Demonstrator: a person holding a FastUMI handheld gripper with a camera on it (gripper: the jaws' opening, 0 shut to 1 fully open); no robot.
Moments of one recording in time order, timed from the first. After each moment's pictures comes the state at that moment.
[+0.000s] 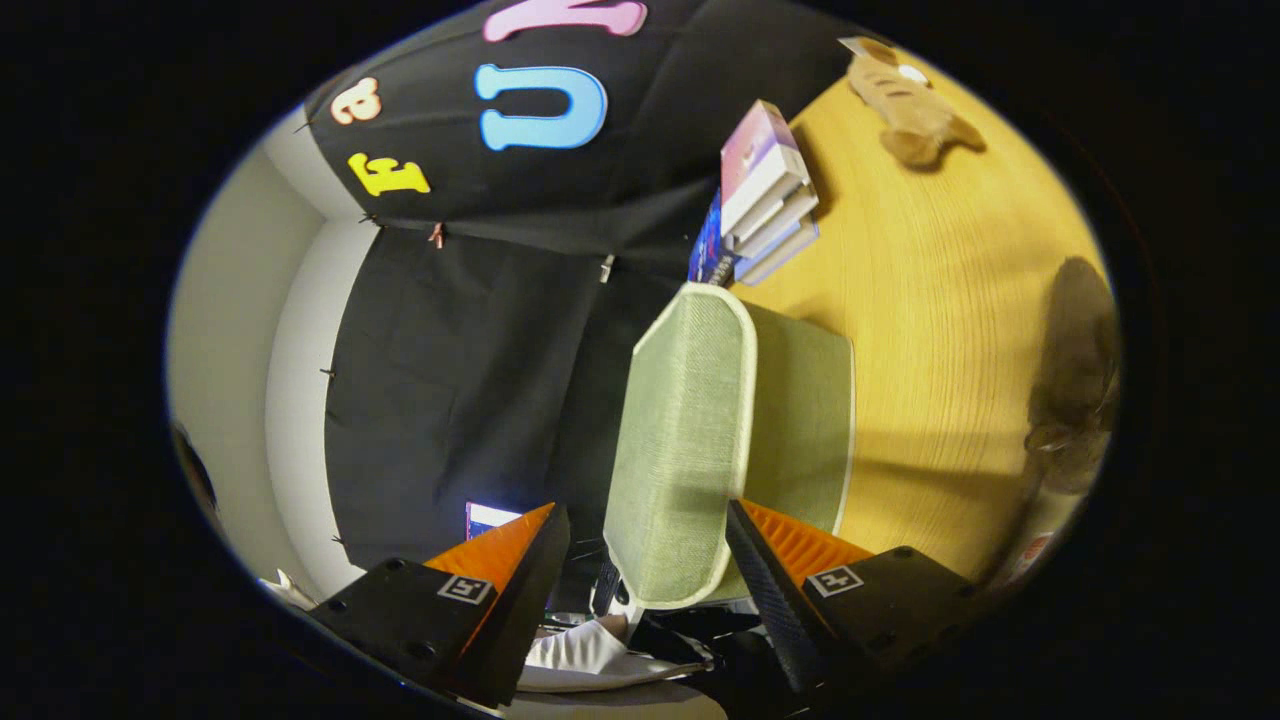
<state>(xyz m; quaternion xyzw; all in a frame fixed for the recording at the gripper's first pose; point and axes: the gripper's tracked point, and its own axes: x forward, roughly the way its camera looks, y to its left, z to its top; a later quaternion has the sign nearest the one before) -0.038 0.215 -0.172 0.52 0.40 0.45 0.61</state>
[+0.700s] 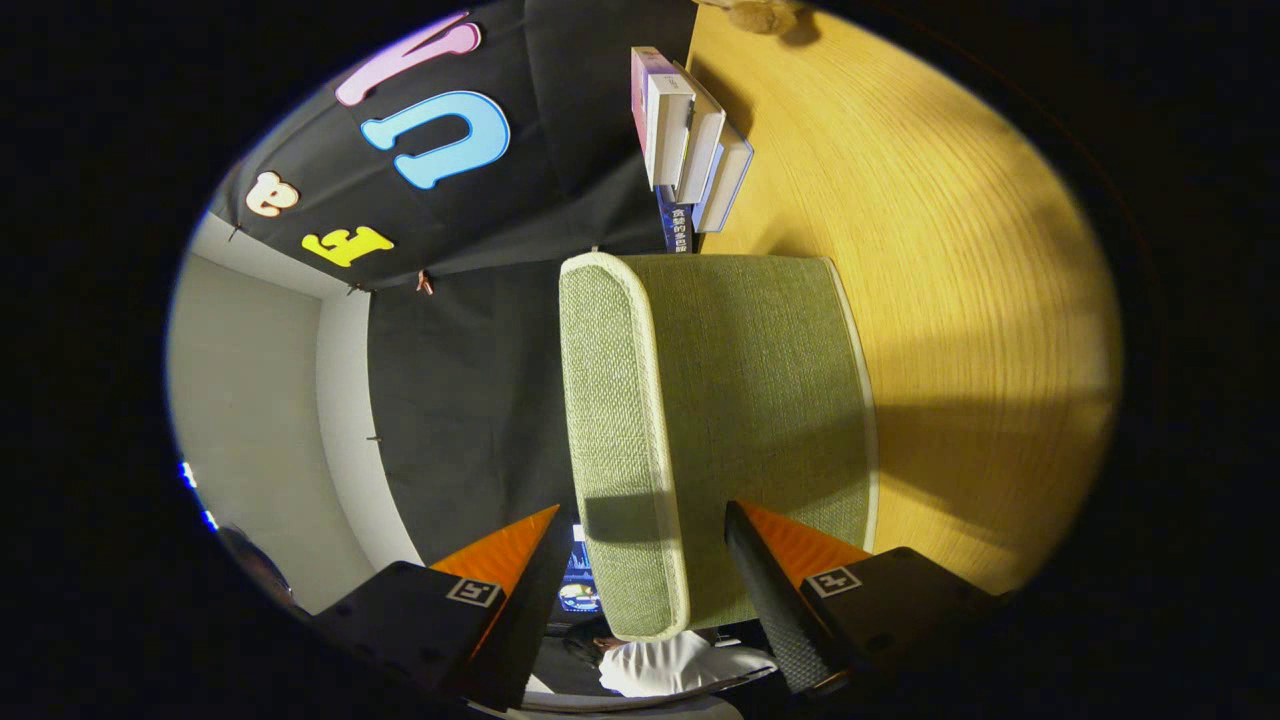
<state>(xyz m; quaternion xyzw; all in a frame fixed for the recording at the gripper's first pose) -0.026 0.252 -0.205 0.61 0.43 0.44 0.50</state>
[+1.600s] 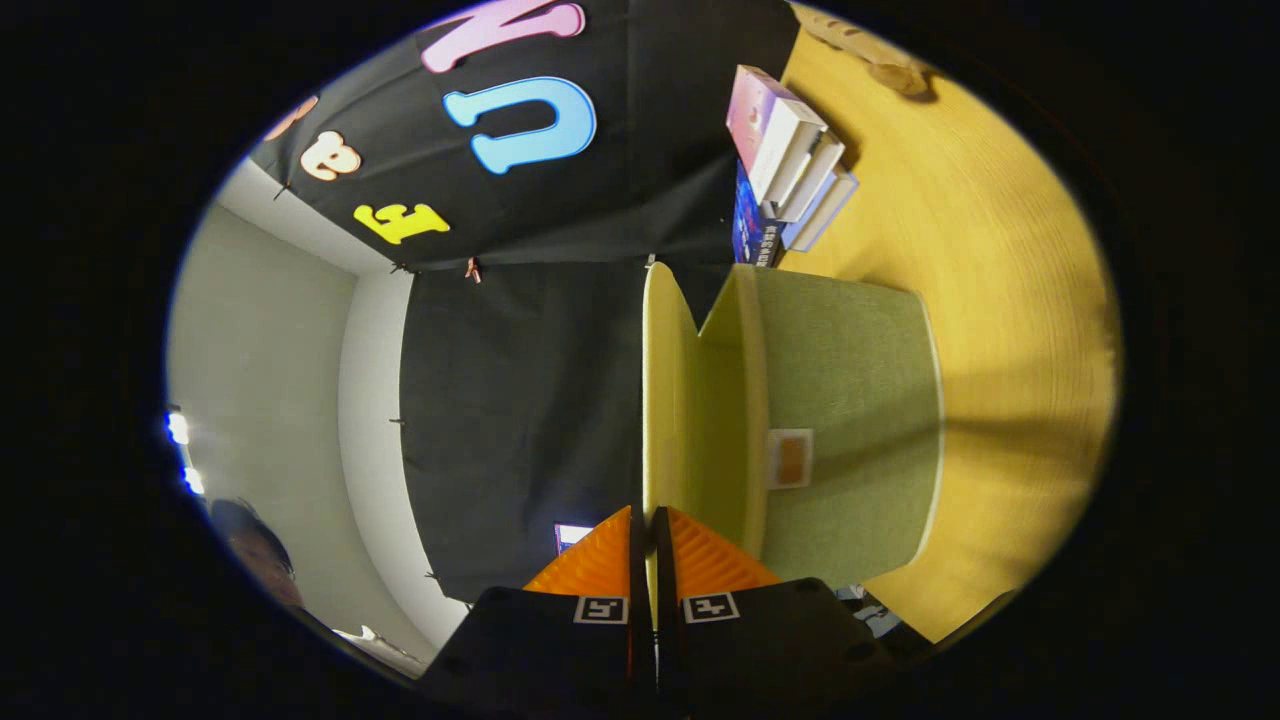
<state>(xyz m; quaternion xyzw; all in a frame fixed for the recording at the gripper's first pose) -0.040 0.245 -0.098 0.60 0.37 0.47 0.54</state>
